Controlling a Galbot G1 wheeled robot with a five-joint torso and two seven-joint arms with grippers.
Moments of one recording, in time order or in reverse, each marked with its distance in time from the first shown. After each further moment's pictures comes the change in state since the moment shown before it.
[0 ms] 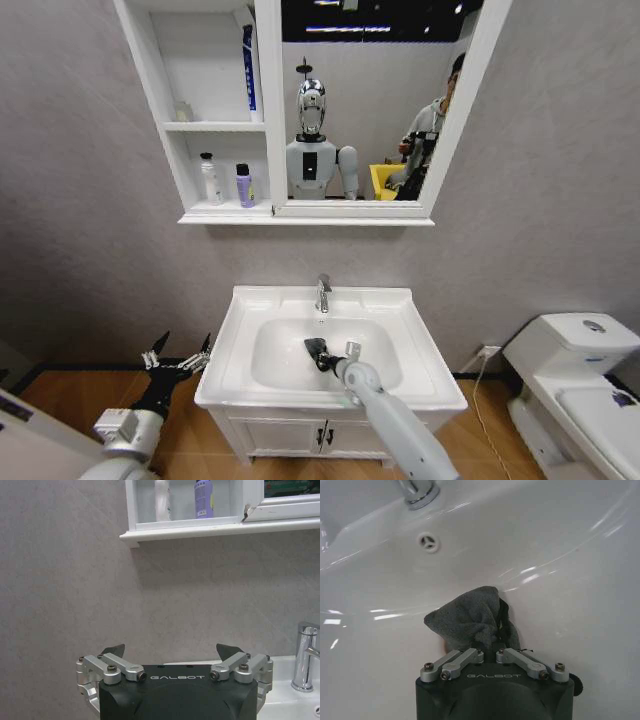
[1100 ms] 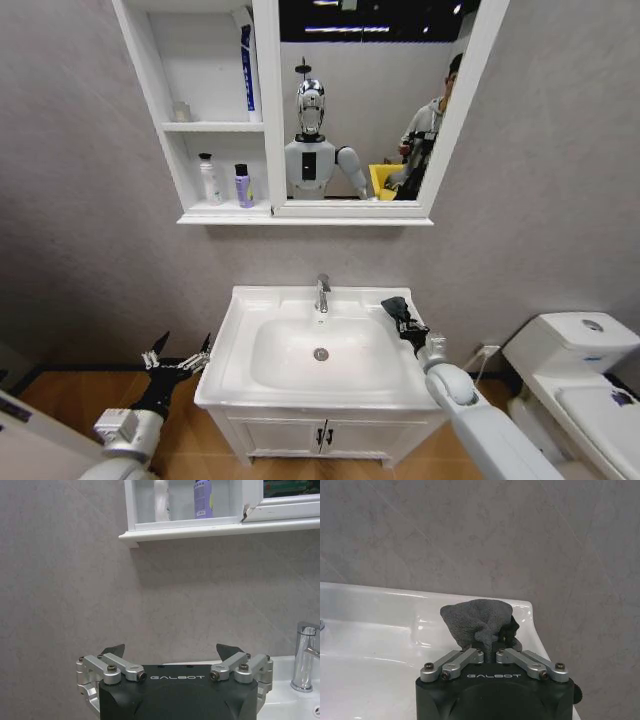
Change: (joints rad) left arm 0.000 0.000 0.000 0.000 0.000 0.000 0.000; right arm -0.146 -0.237 0.274 0.154 -0.442 0.313 -0.133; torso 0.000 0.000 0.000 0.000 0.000
